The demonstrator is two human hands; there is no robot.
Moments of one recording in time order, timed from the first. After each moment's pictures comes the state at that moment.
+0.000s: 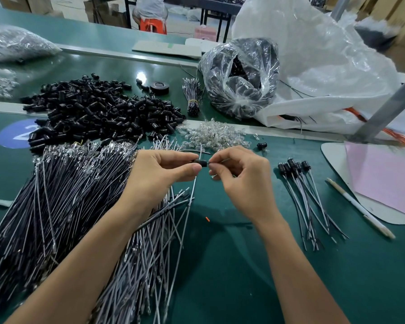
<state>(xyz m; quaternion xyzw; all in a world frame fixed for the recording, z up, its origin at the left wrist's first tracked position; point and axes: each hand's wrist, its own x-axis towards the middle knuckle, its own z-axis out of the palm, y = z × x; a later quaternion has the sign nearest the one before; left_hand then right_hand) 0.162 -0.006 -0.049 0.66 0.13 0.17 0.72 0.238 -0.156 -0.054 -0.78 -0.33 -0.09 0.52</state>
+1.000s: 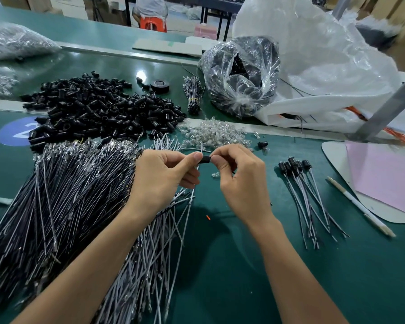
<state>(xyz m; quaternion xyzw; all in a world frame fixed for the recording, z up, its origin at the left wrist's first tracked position) 0.165 -0.015 -0.053 0.70 0.13 0.21 0.67 0.230 -0.151 -0.056 -0.81 -0.33 -0.18 0.44</state>
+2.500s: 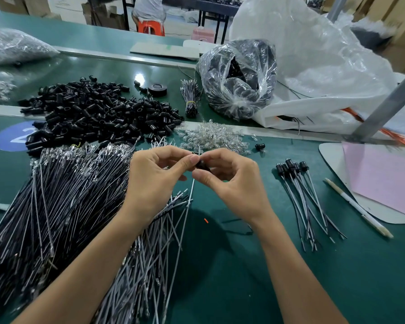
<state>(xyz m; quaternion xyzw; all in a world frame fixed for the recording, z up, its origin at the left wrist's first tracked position) 0.160 -0.015 -0.049 0.69 0.08 0.28 0.66 0.228 -0.155 -0.050 -0.75 -0.33 0.03 0.57</state>
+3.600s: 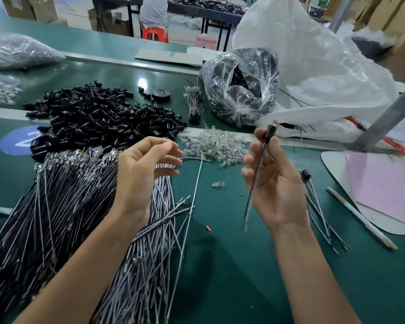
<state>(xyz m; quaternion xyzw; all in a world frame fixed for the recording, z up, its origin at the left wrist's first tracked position) 0.154 -0.002 -0.033 0.59 0.13 0.28 0.75 0.240 -0.178 -0.026 -0.34 -0.18 0.22 0.89</state>
